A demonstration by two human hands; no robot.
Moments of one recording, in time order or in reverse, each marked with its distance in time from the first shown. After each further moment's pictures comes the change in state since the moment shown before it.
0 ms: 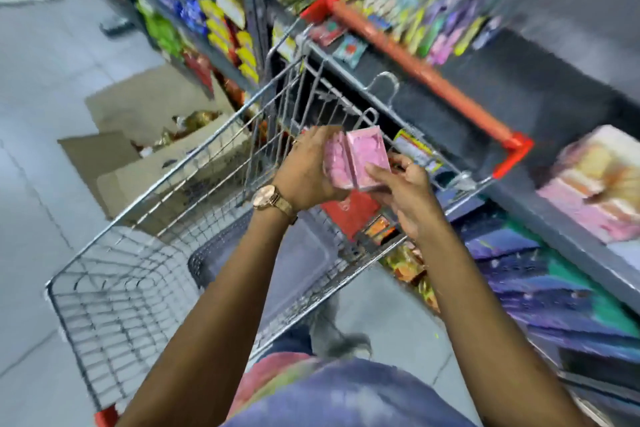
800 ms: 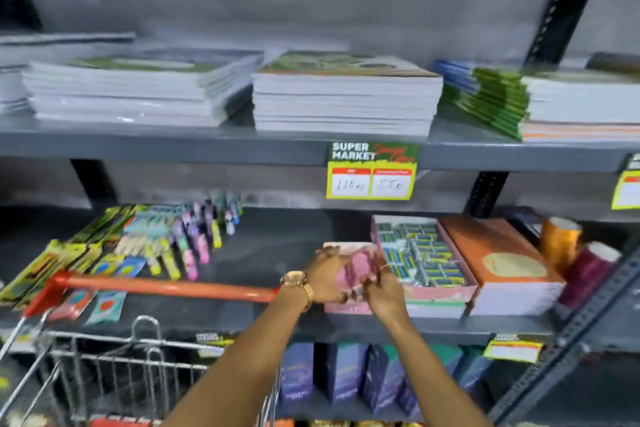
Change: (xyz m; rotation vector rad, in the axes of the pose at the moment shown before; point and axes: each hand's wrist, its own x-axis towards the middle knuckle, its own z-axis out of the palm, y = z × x) left_hand 0.131 0.275 0.181 0.357 -0.650 0.680; right_hand -0.038 -0.084 -0.244 -0.419 0.924 -0.196
